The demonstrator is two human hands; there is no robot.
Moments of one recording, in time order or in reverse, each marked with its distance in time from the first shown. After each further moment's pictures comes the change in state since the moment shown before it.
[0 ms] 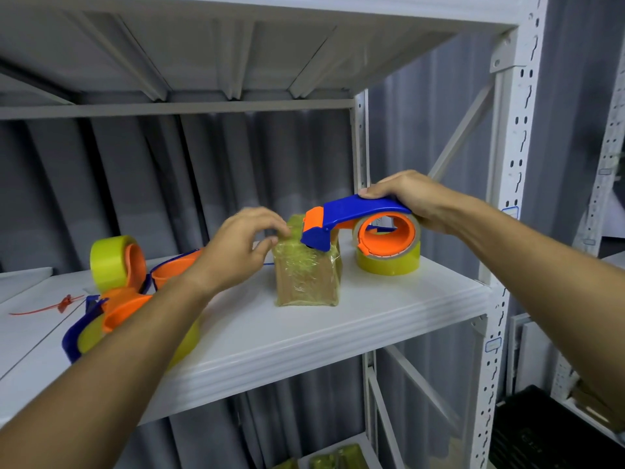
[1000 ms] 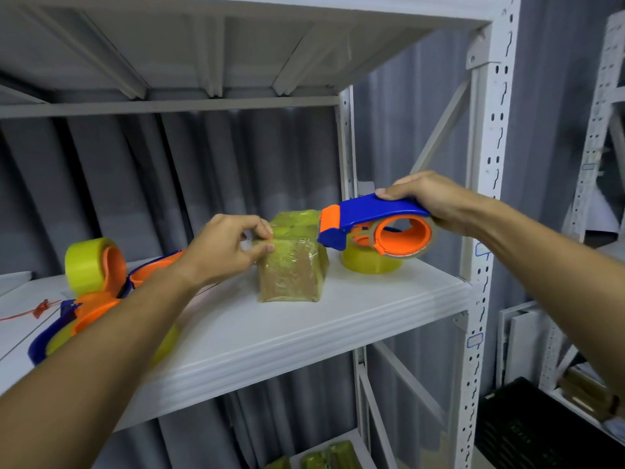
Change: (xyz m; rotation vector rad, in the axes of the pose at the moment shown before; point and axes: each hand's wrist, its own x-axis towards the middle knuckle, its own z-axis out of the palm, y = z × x) left_hand 0.014 -0.005 0.013 -0.071 -0.068 -0.086; right_hand -0.025 0.028 -0.043 -0.005 0.012 -0.086
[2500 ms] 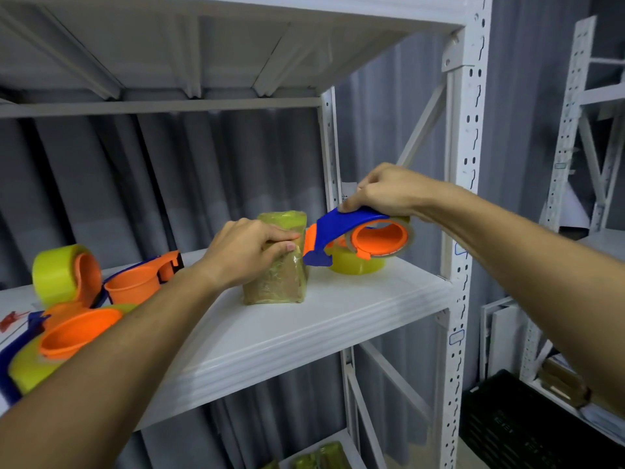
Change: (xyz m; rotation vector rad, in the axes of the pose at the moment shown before) left_hand 0.023 0.043 0.029 0.233 -0.118 0.035; right_hand 0.005 -0.036 0.015 -0.464 0.037 0.066
